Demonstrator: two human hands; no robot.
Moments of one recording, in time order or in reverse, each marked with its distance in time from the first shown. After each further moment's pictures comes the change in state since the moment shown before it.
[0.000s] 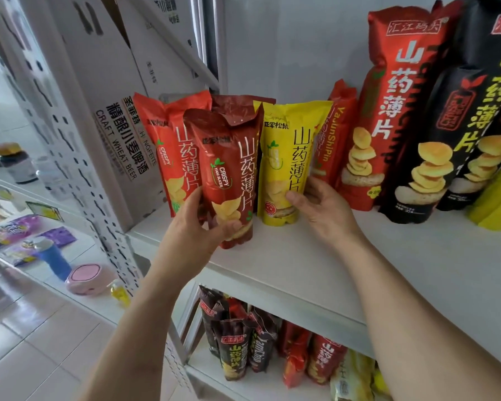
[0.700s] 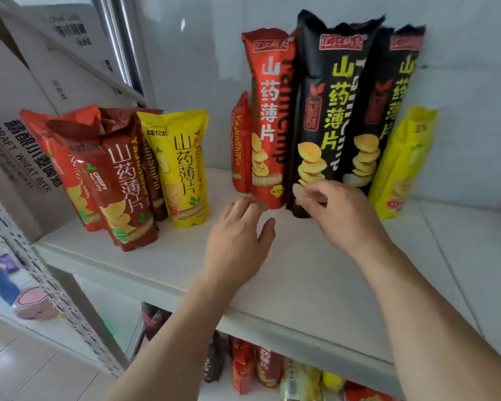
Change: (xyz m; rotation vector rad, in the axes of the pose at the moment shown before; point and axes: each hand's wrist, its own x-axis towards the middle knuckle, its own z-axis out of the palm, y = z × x) left_hand -0.043 0.113 0.192 0.376 0.229 0.662; right_hand -0.065 0.010 -0.181 -0.636 0.210 -0.164
